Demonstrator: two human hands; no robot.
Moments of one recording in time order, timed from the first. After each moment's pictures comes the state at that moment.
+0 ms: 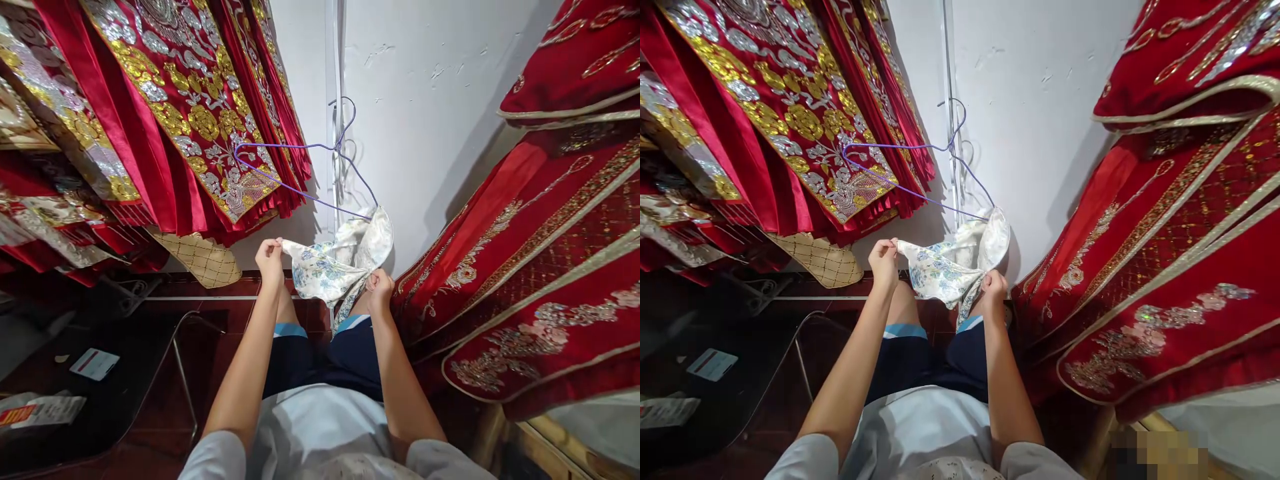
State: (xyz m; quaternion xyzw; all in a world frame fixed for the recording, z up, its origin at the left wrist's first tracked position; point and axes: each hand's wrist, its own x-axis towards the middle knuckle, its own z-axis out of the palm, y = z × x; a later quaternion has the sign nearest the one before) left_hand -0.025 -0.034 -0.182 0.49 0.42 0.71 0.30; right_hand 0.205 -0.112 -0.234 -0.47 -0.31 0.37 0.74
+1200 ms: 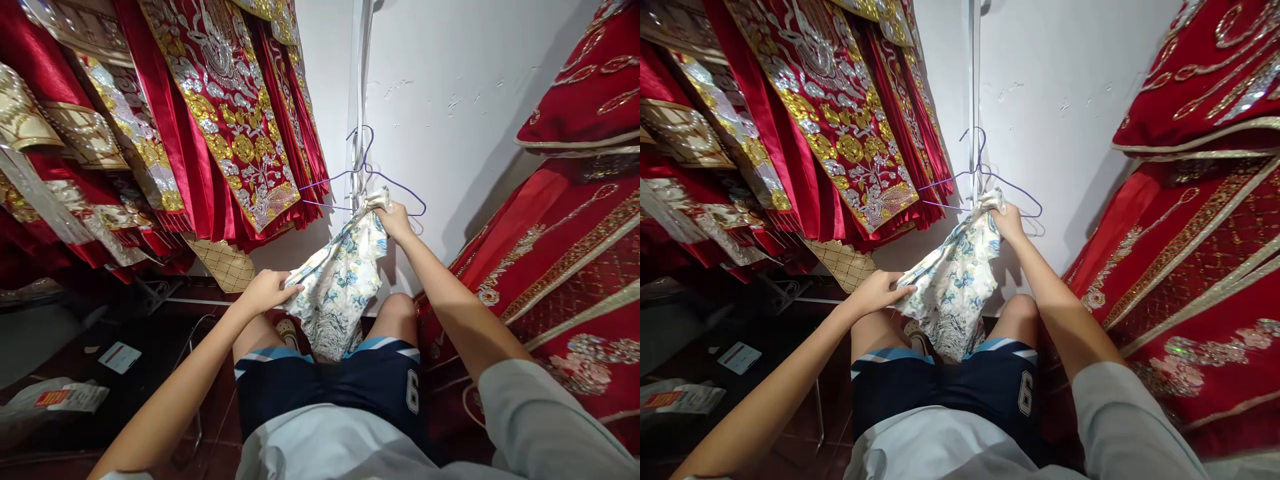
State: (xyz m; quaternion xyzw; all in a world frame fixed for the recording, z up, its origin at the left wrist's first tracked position) left_hand -0.092 -0.112 -0.109 0.85 0.52 0.11 0.08; right_hand 0.251 0.010 -0.077 -0.48 -0.54 0.28 0.63
